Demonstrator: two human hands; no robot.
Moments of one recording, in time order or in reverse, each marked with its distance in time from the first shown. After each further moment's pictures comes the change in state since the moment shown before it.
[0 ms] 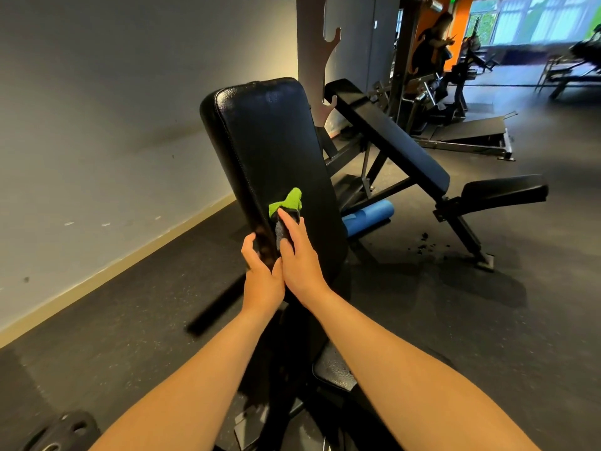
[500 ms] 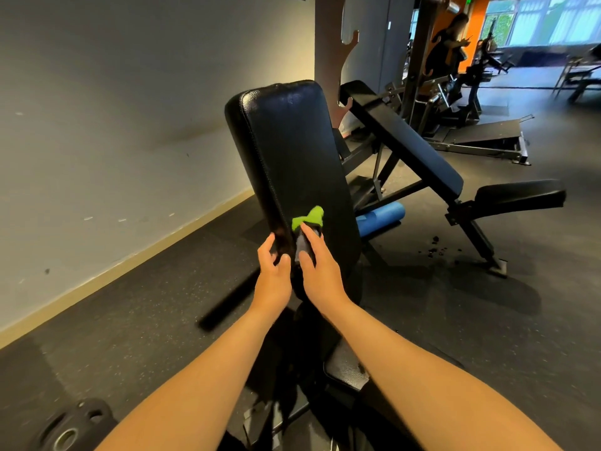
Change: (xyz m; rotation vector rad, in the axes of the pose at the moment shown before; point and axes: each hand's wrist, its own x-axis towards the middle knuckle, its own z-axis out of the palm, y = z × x) left_hand -0.003 0.001 -0.018 -0.190 -0.104 -0.135; right_hand -0.023 0.006 -0.003 -0.110 0.027 0.031
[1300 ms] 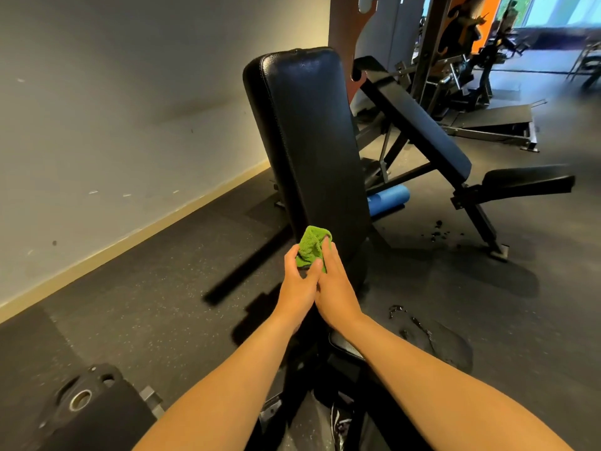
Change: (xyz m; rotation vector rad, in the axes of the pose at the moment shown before) left_hand -0.051 -0.035 0.008 -0.144 -0.110 -0.098; right_hand -0.043 0.082 0.011 -0.419 -0.124 -0.123
